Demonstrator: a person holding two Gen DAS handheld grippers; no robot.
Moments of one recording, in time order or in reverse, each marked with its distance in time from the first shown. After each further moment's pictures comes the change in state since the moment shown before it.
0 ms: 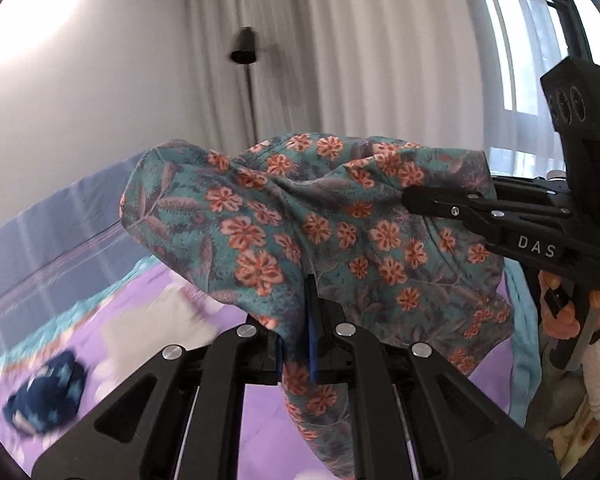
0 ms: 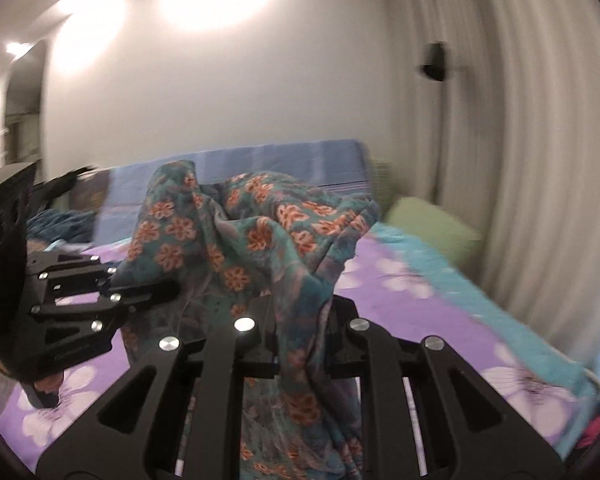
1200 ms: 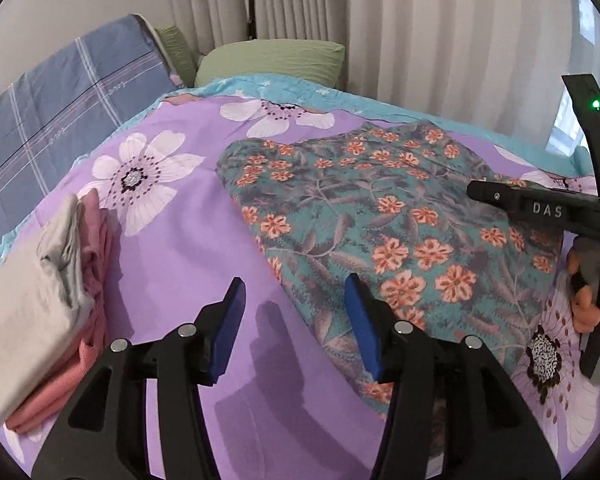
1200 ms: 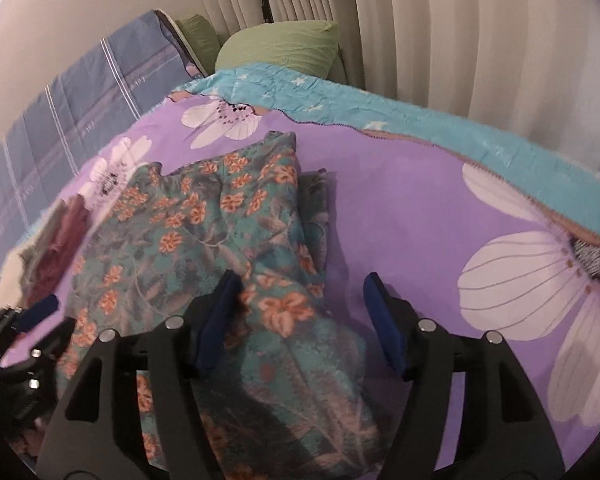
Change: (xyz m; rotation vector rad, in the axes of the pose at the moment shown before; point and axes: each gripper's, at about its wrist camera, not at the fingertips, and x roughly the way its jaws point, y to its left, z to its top) left arm 0.327 0.037 -0.110 -0.075 0.391 -0.003; right arm 0.270 -0.202 -0.165 0.399 0.473 -0.360
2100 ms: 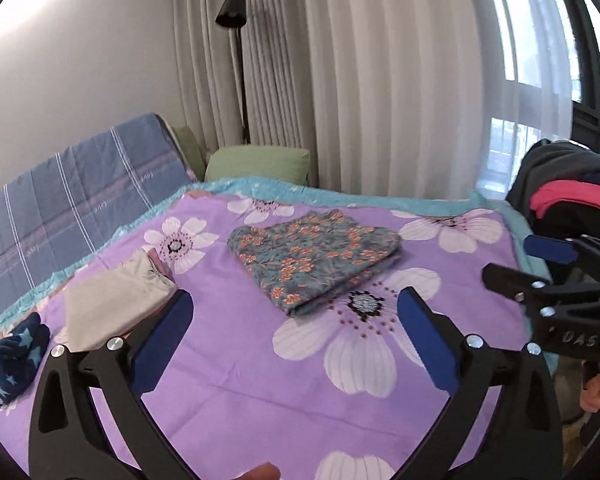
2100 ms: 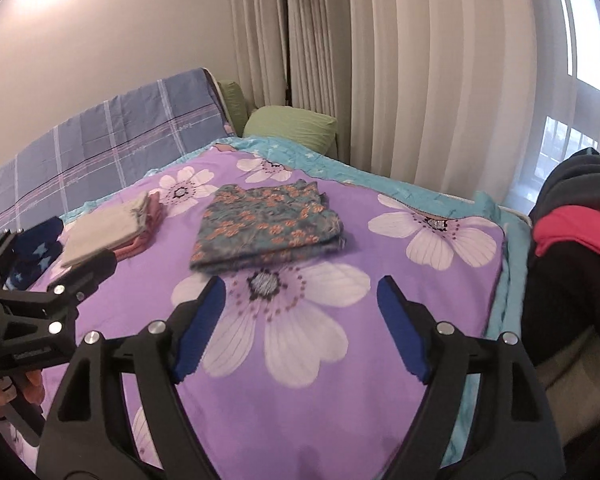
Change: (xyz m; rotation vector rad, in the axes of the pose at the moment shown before) left arm -0.265 -0.071 -0.075 0.050 -0.326 0.004; right arm -0.307 0.059 -0.156 -0.099 -0.274 -0.037
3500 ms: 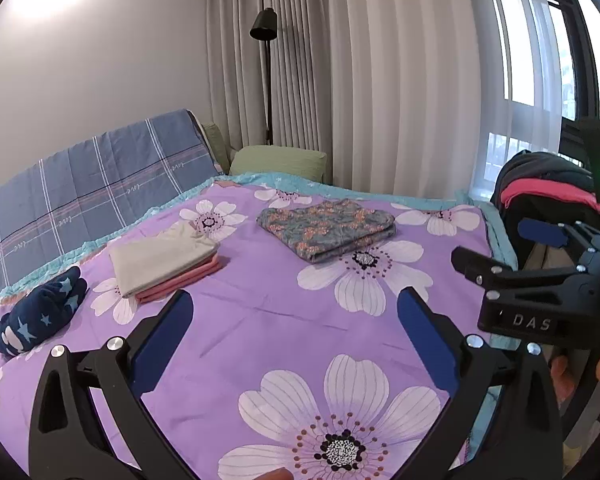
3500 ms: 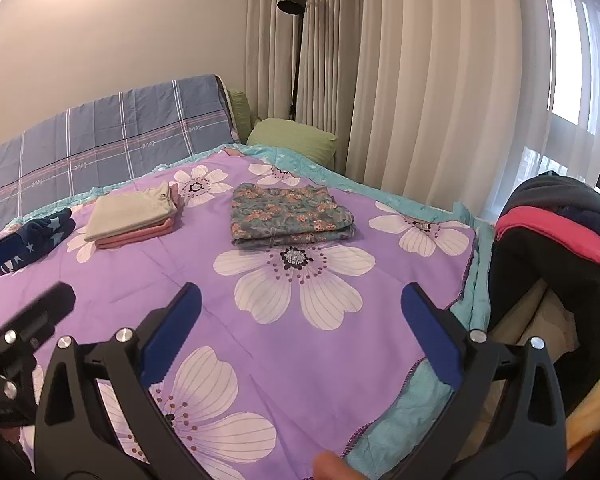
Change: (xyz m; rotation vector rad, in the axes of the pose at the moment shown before) left arm -0.120 0.022 -0.056 -0.072 -0.011 0.037; right arm -0.077 0.069 -0.035 -0.067 -0.046 -0.077
